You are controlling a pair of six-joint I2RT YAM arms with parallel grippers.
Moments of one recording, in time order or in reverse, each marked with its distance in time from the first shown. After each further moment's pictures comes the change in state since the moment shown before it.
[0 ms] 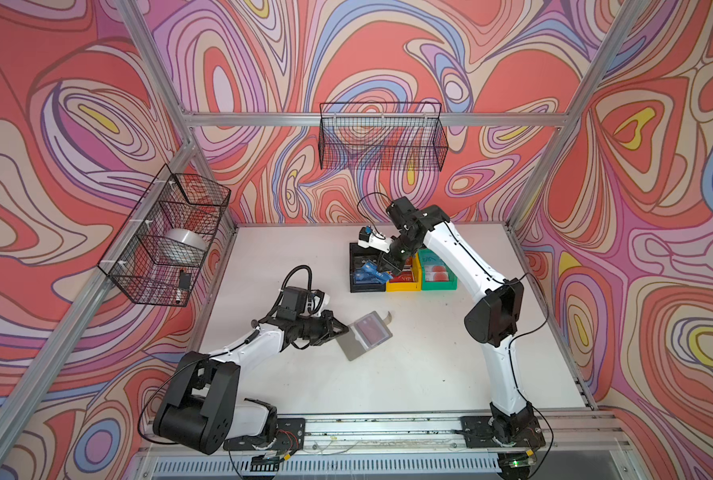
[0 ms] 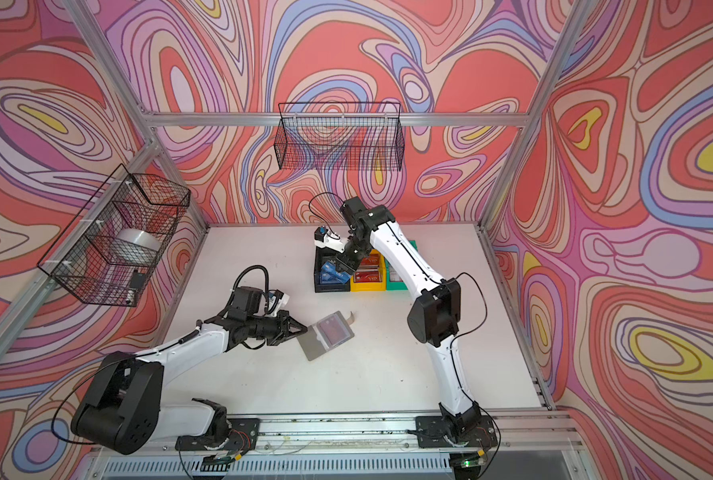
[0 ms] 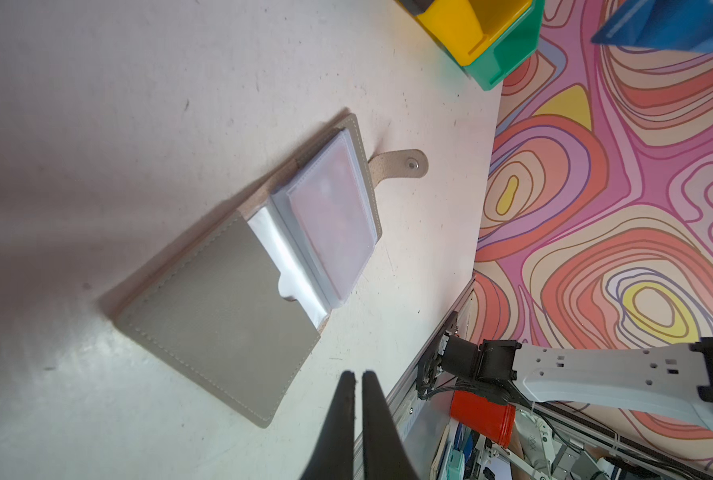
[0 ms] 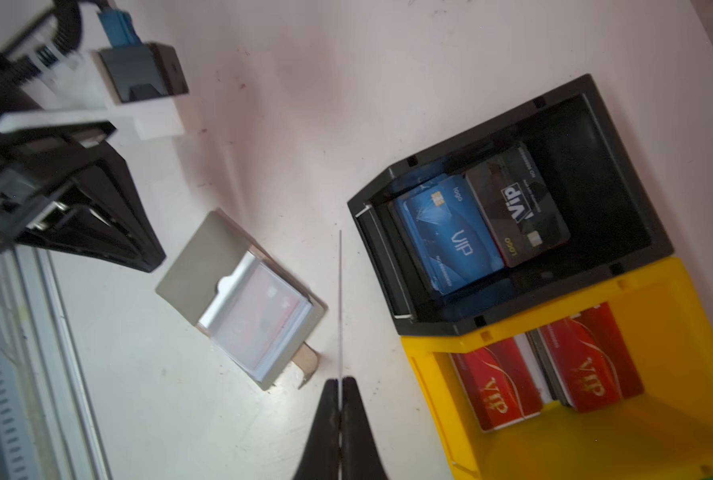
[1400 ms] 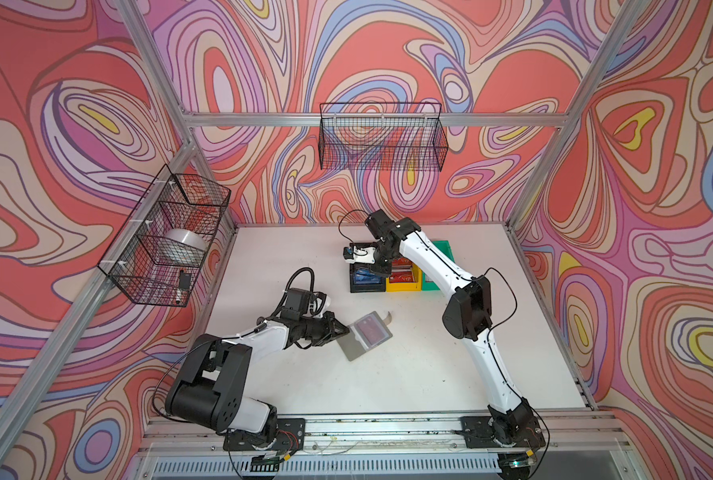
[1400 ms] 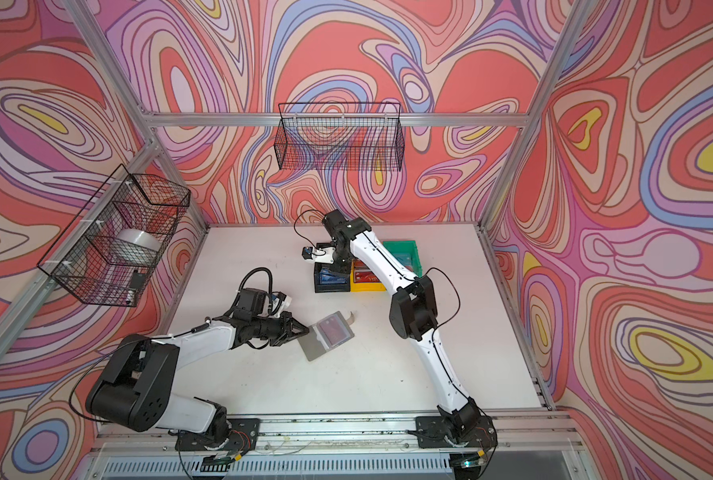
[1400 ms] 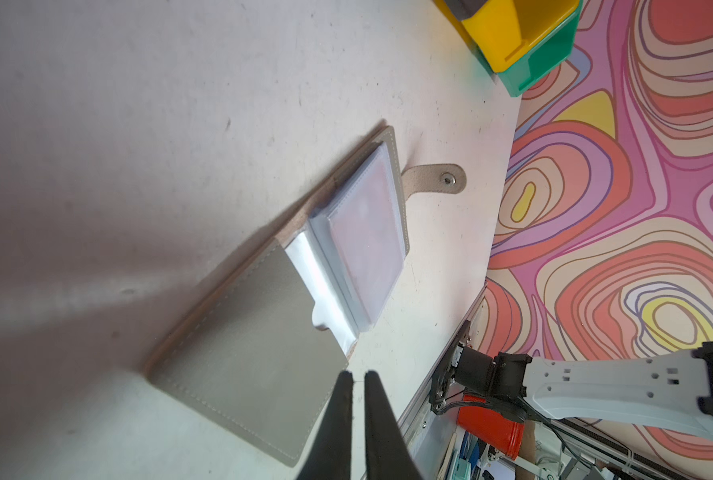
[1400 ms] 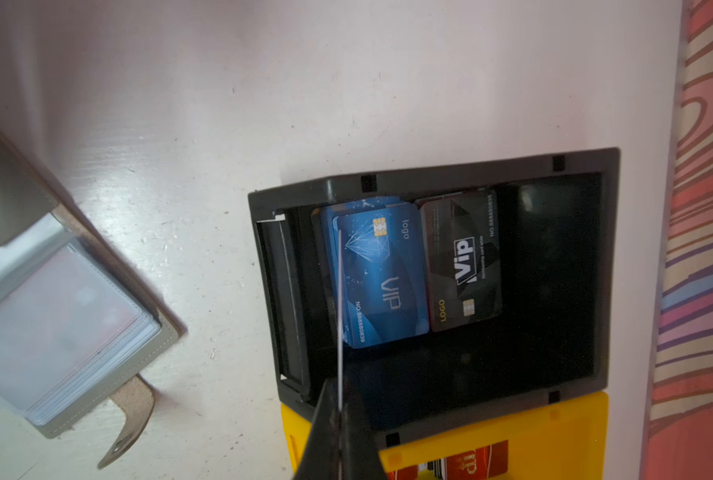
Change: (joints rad) left arm 0.000 0.108 -0.010 0.096 -0.008 0.003; right arm 0.058 0.196 0.083 0.117 0.226 -0.282
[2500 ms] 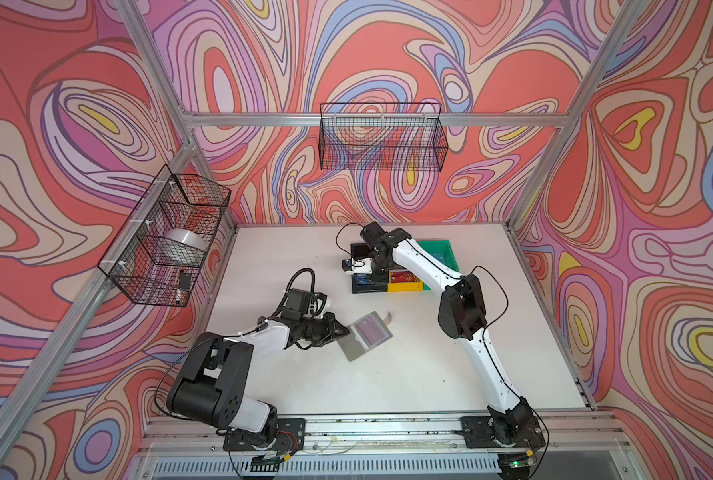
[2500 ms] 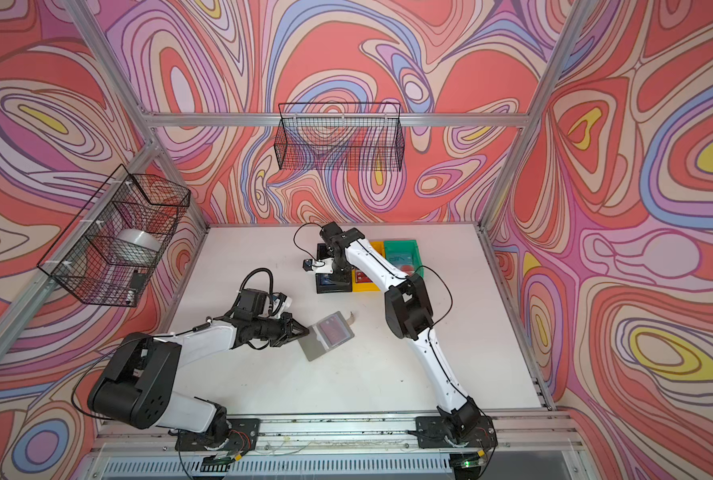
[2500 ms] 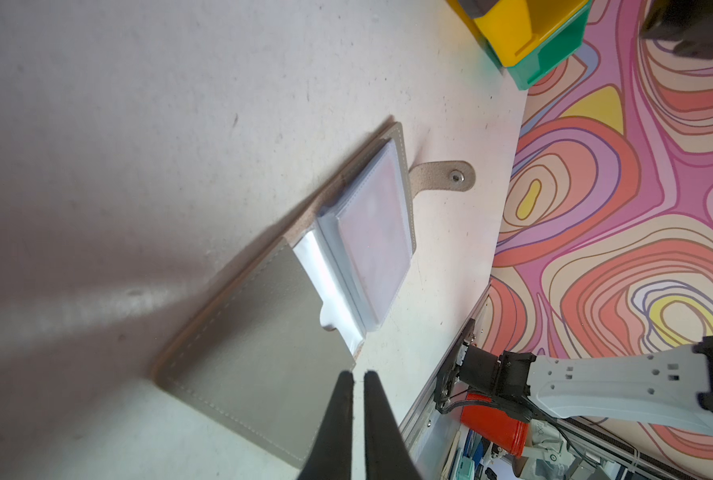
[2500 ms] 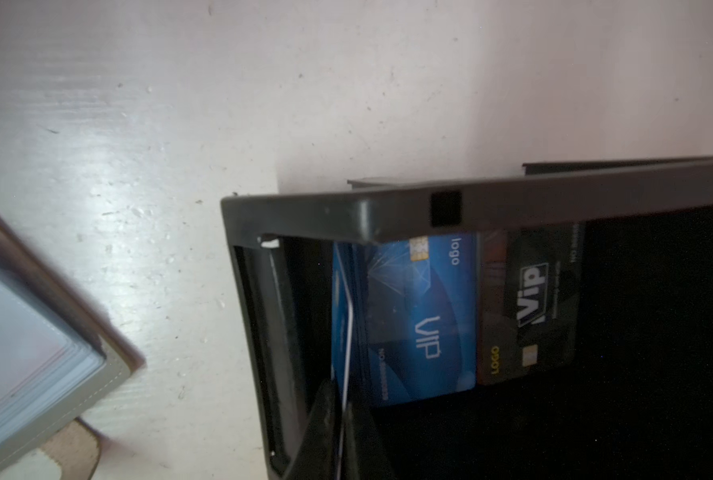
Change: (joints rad) left arm 0.000 0.014 0.000 -0.004 0.000 0.016; right arm 0.012 0.048 -0.087 0.097 0.042 -0.032
